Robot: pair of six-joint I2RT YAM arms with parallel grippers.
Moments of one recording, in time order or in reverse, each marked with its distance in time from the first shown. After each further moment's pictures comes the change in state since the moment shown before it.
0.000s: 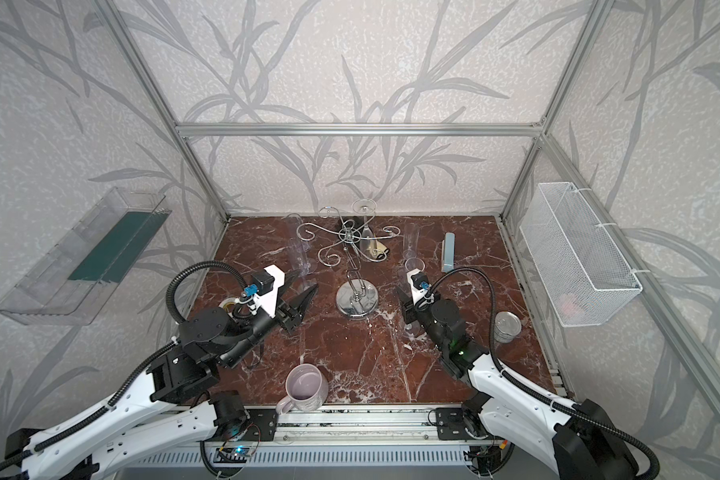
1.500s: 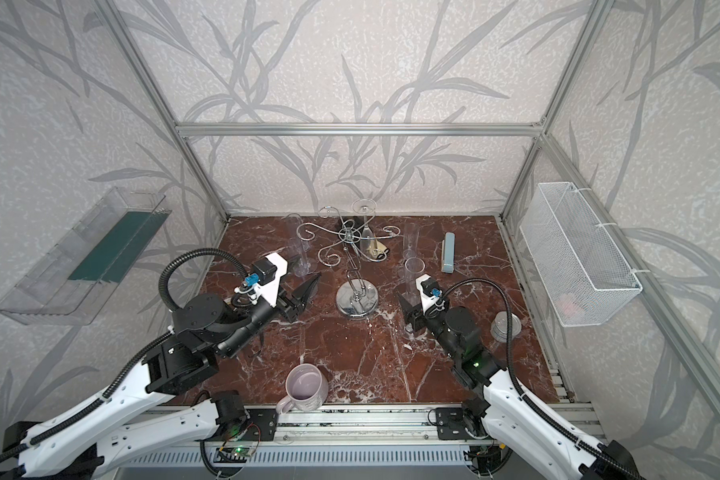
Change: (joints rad) left arm 0.000 0.101 0.171 -0.031 0.011 0.132; right arm -0.023 -0.245 -0.006 -0.199 -0.081 0.000
